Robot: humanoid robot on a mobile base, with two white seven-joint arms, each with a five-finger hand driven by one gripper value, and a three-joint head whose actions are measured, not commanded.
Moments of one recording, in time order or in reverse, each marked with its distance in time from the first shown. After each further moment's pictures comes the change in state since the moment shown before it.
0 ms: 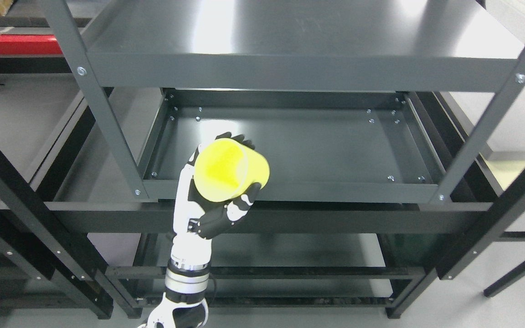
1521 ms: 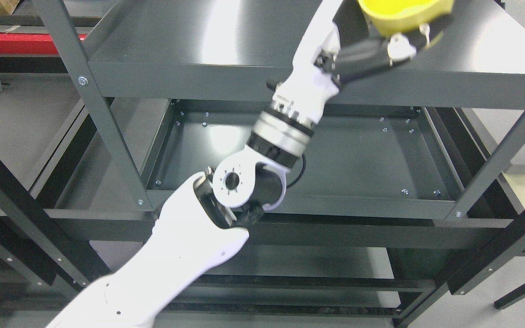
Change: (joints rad) left arm -0.817 0.000 -0.275 0.057 0.304 0.669 0.380; right arm 0.000 0.000 0.000 0.000 0.000 0.000 0.002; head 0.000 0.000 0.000
